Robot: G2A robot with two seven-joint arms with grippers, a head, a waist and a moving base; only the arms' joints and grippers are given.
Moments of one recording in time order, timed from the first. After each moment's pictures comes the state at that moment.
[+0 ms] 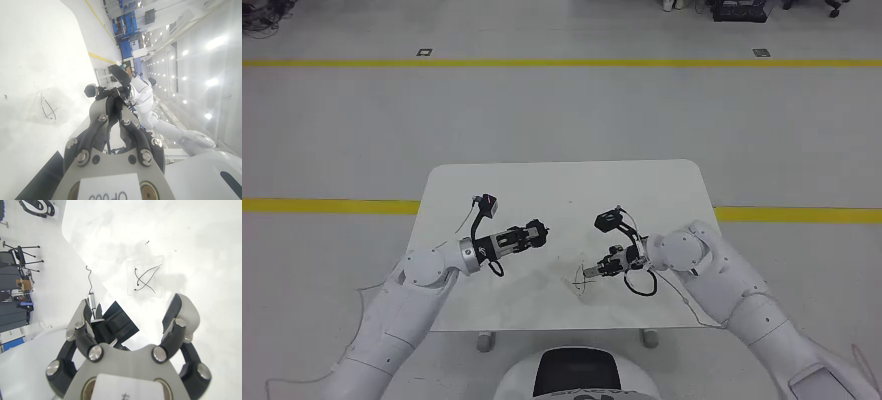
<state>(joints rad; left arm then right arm) 1.36 -1.08 -1.18 -1.40 -0.31 -0.34 -0.86 -1.14 -1.10 0.89 -1.40 -0.43 -0.22 1.06</state>
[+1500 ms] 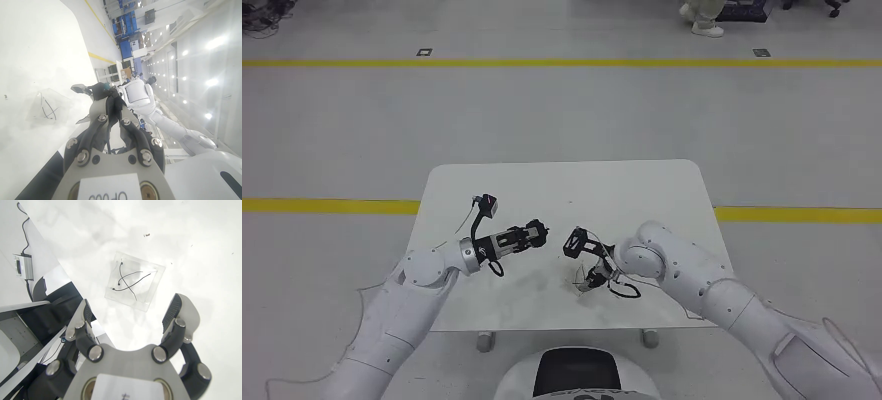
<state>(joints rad) 1.36 -1.08 -1.18 -1.40 -0.31 -0.34 -0.86 -0.93 -1.15 0.51 -1.30 -0.76 -0.34 0.94</state>
